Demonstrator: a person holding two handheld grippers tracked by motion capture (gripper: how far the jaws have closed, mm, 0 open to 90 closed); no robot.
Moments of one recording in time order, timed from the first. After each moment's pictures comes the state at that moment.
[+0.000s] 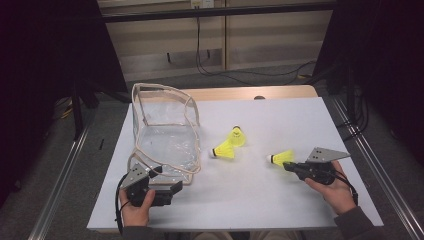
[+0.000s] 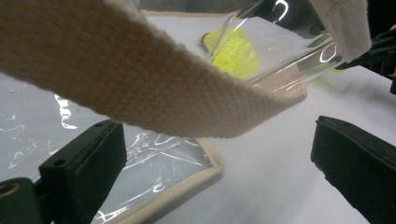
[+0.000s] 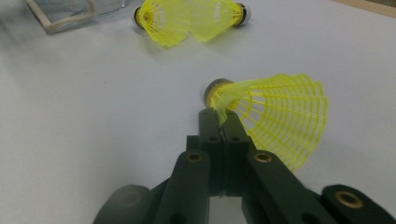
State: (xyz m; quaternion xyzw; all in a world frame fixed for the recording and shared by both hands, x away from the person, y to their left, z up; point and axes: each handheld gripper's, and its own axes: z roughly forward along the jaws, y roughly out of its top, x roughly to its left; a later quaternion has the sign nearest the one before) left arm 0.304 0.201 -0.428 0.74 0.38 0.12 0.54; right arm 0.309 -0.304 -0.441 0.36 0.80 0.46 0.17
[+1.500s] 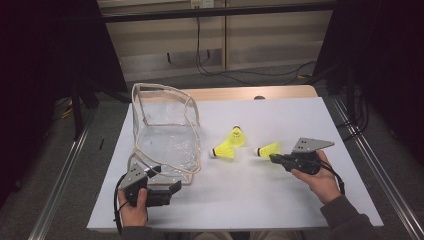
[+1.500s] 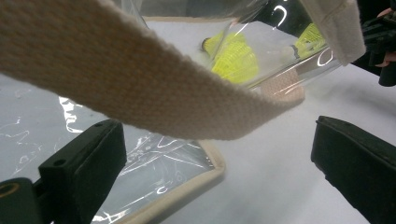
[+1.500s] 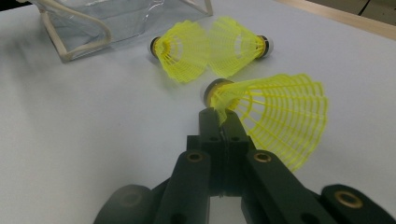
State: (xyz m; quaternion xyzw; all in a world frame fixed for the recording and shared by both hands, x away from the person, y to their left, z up) left arm 0.303 0.204 -0.427 0.74 0.37 0.13 0.54; right arm 0.334 -0.270 -0.424 0.34 0.80 0.47 0.16
